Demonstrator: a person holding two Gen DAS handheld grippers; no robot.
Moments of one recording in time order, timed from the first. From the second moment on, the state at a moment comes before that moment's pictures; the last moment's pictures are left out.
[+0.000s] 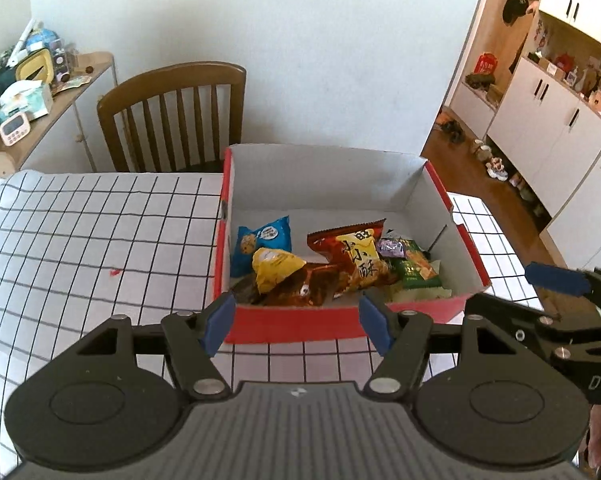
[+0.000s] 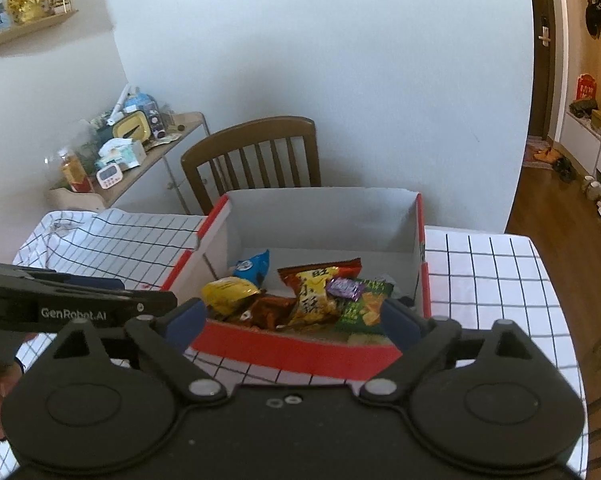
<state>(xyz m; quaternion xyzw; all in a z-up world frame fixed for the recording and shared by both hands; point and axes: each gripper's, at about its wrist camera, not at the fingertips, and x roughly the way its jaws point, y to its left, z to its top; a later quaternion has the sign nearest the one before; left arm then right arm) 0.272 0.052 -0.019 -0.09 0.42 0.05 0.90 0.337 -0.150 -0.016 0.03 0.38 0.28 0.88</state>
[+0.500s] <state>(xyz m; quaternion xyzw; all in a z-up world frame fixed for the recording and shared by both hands) 0.212 0.051 -0.018 -0.10 0.40 0.07 0.91 0.293 -0.159 -0.013 0.05 0.38 0.30 0.87</state>
